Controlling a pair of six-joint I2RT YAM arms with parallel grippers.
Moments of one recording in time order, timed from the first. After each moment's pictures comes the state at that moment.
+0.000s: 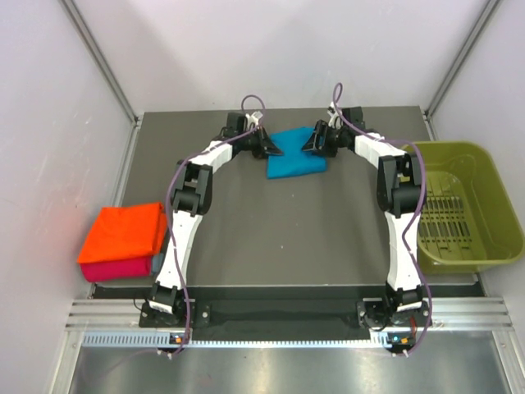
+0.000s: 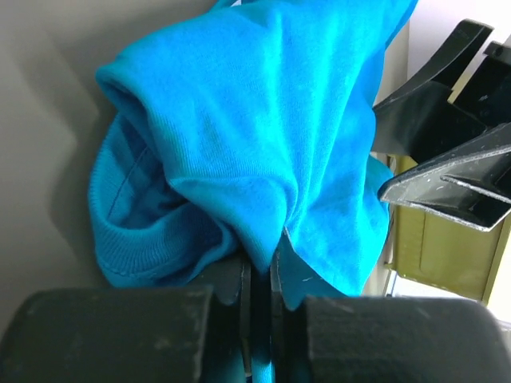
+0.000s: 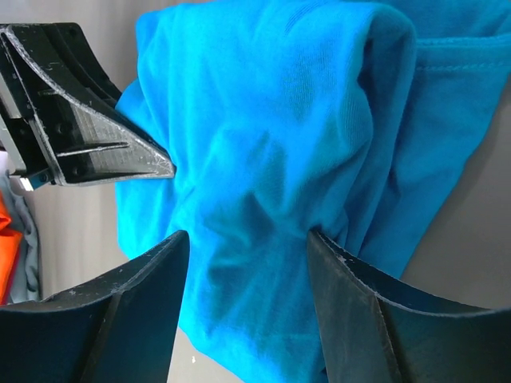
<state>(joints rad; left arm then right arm) -0.27 2.70 2.20 -0.12 0.87 -0.70 0.18 2.34 1.81 -0.23 -0.61 0.41</state>
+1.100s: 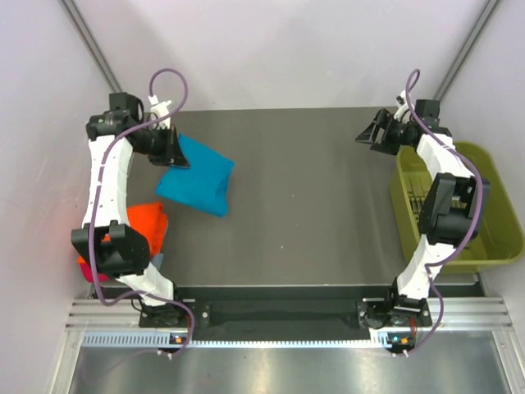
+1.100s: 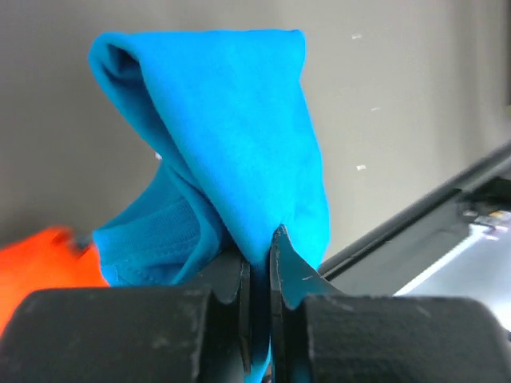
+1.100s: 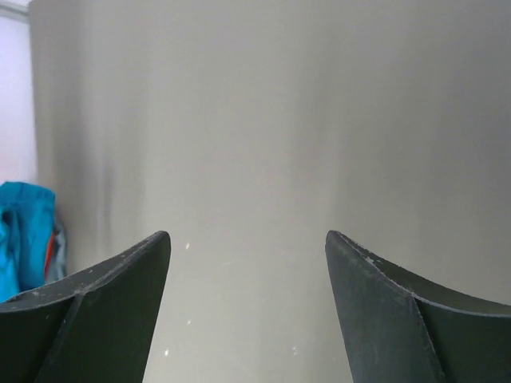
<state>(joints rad) 0.12 1.65 1.82 -1.27 0.63 0.19 -0.15 1.89 1.55 -0.43 -0.67 0.28</state>
